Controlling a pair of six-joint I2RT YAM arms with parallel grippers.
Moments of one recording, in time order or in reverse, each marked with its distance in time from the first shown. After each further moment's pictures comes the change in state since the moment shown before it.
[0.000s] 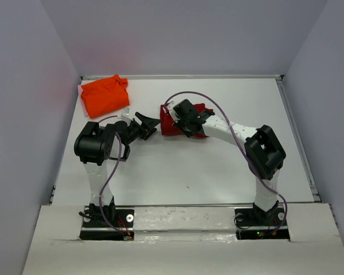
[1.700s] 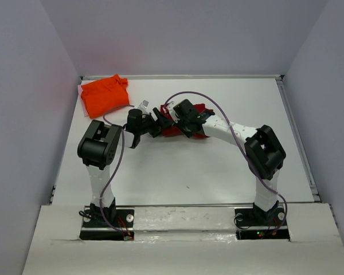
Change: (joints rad) left arm -0.134 -0.042 0.249 -0.527 0.014 0.227; right arm 0.000 0.000 0.000 -0.003 -0.011 0.000
